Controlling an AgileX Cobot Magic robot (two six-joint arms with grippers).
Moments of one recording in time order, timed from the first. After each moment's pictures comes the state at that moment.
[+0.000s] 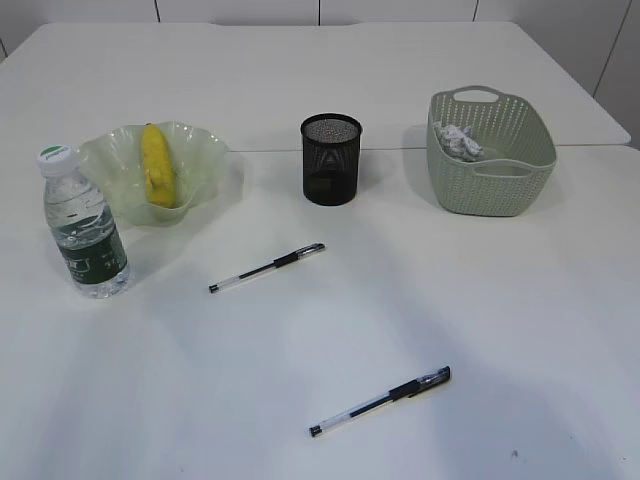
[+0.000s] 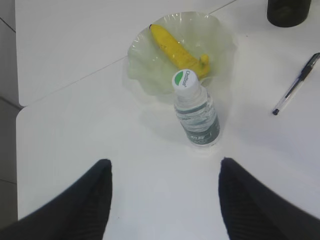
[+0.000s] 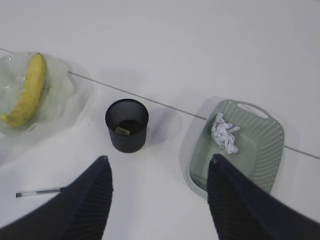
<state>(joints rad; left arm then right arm) -0.24 0.86 -0.94 0.22 0.81 0.06 0.31 1.79 -2.26 -0.06 1.27 -0.08</state>
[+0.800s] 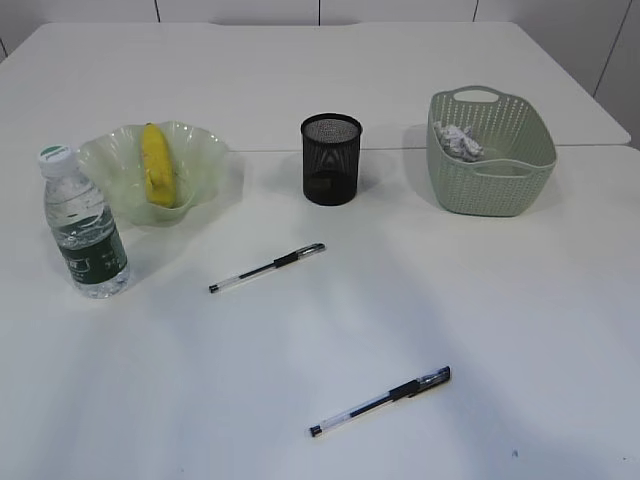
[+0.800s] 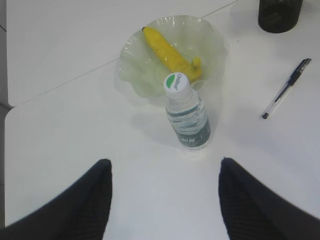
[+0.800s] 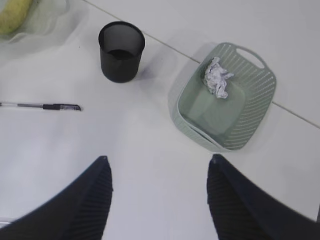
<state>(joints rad) -0.24 0.86 -0.94 0.19 0.81 0.06 0.31 1.58 -1.90 -0.08 1.27 -0.23</state>
